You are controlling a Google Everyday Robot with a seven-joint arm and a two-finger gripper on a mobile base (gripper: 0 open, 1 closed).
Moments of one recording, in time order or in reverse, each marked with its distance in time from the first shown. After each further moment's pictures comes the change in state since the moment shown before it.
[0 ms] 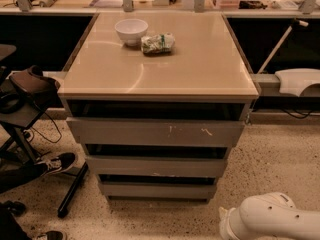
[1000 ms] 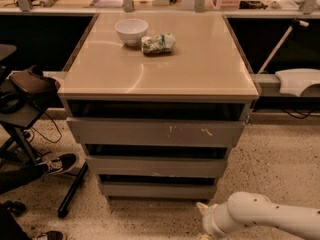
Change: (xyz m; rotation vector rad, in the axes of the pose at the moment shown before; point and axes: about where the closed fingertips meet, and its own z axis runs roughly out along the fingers) arm -0.044 -0.017 0.069 -0.079 -0.202 -0.110
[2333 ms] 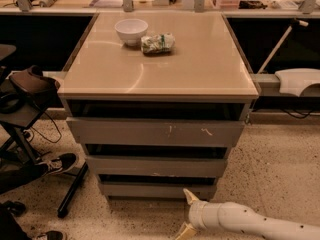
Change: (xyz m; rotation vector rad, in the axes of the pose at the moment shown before) arm -0.042 -0.057 0.063 0.212 -0.264 -0.118
